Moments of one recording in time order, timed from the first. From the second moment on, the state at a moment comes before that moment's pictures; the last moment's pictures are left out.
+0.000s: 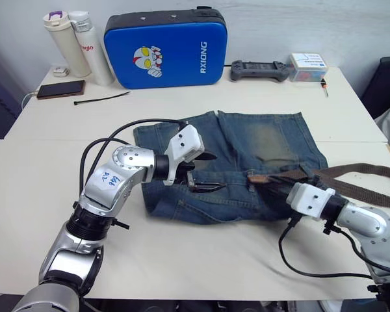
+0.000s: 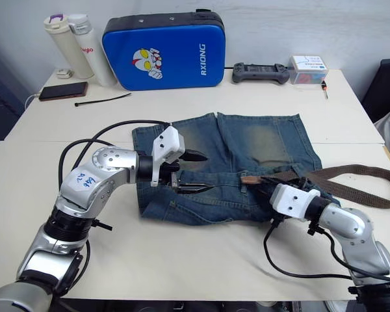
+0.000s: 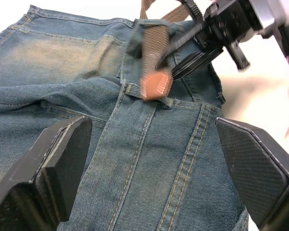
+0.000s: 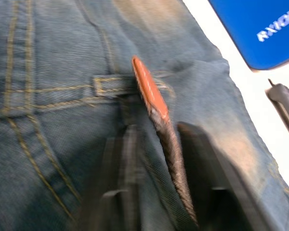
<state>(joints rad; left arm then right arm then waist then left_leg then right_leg) -0.70 0.48 -0.25 -0.22 -0.37 0.75 -0.86 -0.02 -0.78 -0.09 -0.17 0.01 -0.22 0.75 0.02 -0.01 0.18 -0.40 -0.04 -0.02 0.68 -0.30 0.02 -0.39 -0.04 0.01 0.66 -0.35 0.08</state>
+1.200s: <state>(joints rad) -0.67 0.50 -0.26 -0.23 -0.35 0.74 -0.88 -0.06 -0.61 -0.33 -0.22 1.88 0.72 -0.34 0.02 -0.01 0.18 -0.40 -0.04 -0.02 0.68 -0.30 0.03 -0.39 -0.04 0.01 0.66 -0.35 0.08</state>
